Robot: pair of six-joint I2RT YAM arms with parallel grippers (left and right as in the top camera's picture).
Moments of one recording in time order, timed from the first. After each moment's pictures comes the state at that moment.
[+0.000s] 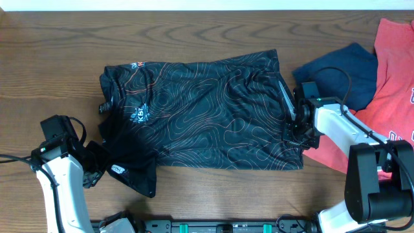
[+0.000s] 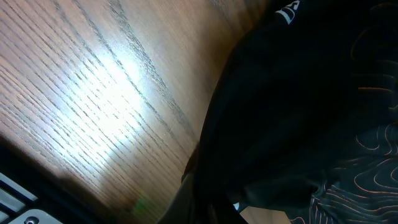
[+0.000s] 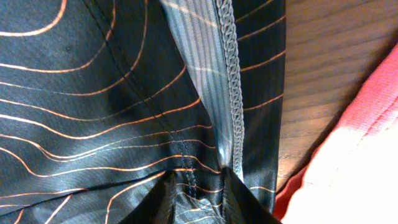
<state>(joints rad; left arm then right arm) 0.48 1.19 0.80 -1.08 0.08 -0.51 0.12 1.73 0.92 -0.81 -0.05 0.40</state>
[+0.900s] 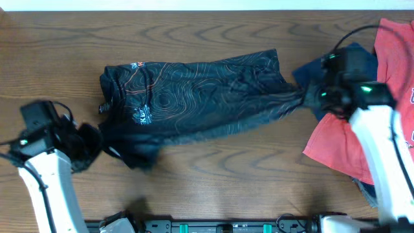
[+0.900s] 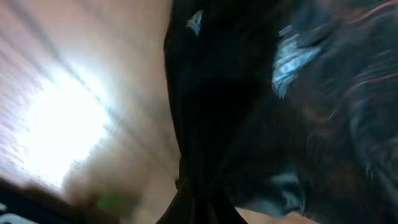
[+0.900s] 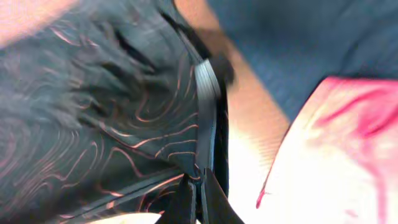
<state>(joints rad) 0.48 1.20 1.09 -1.22 0.26 -0.42 0.04 1.40 1.29 -0.97 -0.07 0.33</state>
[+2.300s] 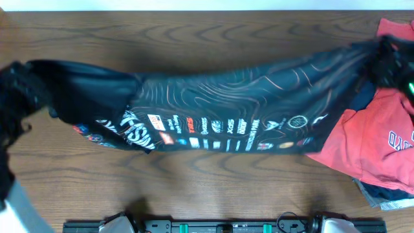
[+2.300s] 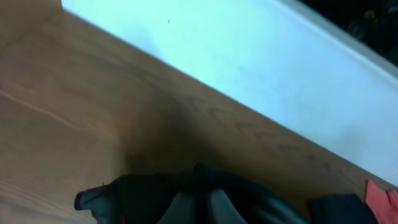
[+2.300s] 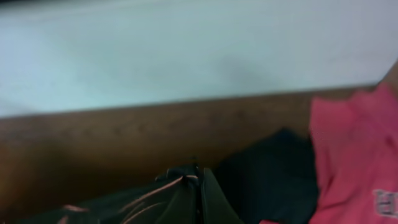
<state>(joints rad) 0.48 1.32 2.13 -1.42 0.40 -0.24 -0.12 1.28 1.89 -1.09 -0.17 0.10</state>
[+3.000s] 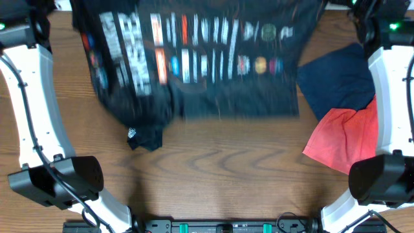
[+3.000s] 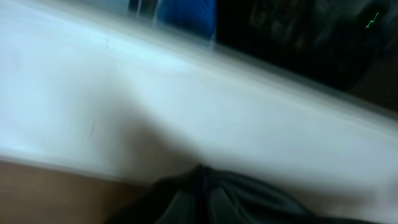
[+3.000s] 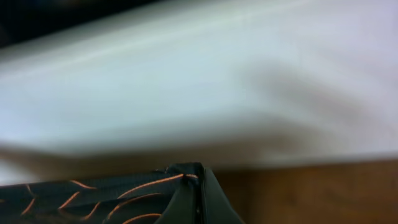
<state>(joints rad) 0.27 1.86 2.13 -0.48 0.41 -0.34 -0.07 1.83 1.93 -0.38 -0.21 0.26</state>
